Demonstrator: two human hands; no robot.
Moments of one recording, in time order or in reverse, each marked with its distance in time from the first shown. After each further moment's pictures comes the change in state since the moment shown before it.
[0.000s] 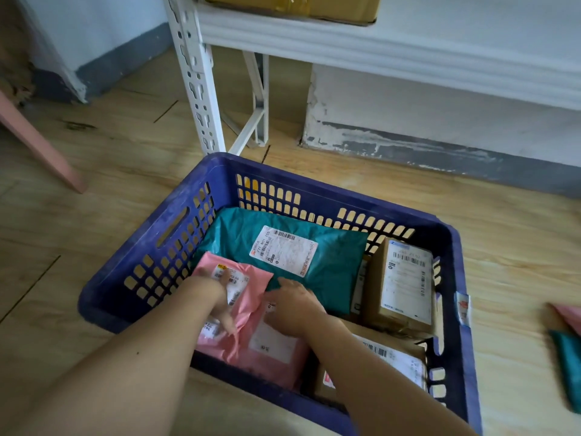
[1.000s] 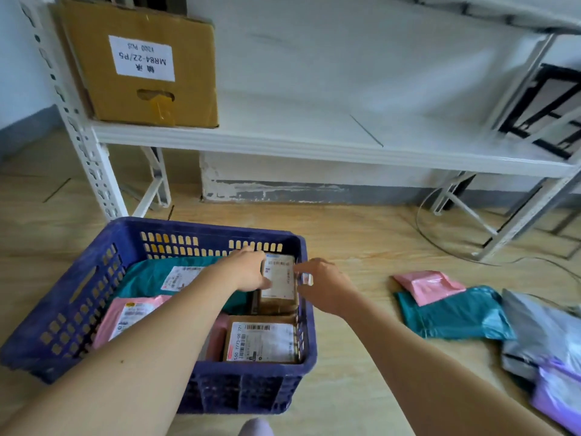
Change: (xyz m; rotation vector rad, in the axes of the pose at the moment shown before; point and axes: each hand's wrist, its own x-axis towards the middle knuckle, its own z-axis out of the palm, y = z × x) left_hand -0.206 0.143 -0.045 -0.059 0.537 0.663; right_hand -0.251 0.074 -0.090 0.183 0.506 0.336
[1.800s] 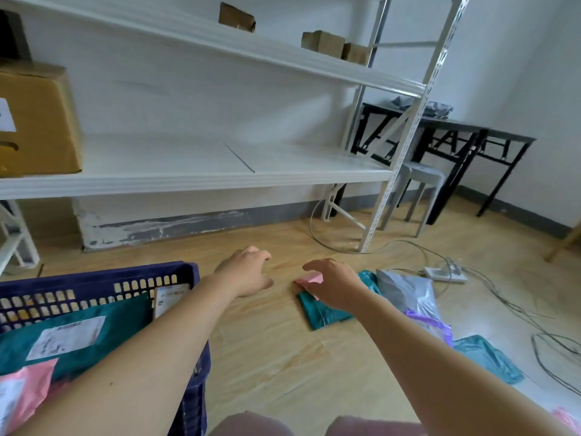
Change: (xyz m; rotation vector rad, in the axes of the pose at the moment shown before) left_hand -0.060 0.197 -0.003 0.007 0.182 0.432; right_hand -0.161 0.112 -0.102 -0.042 0.277 0.356
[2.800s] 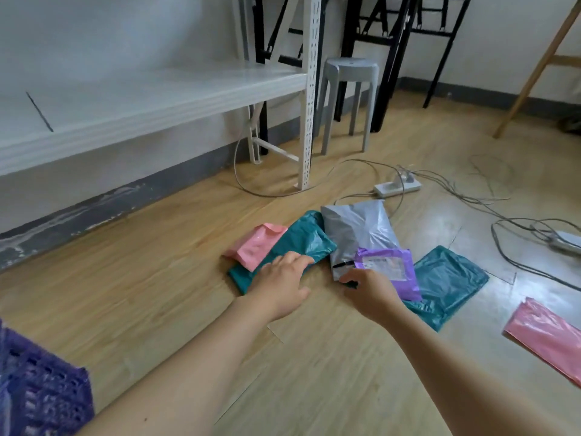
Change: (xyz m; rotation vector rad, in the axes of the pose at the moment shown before) left_hand 0.191 0.187 0.205 0.094 -0.208 0.390; right_hand 0.056 0.316 0.078 0.327 0.088 0.474
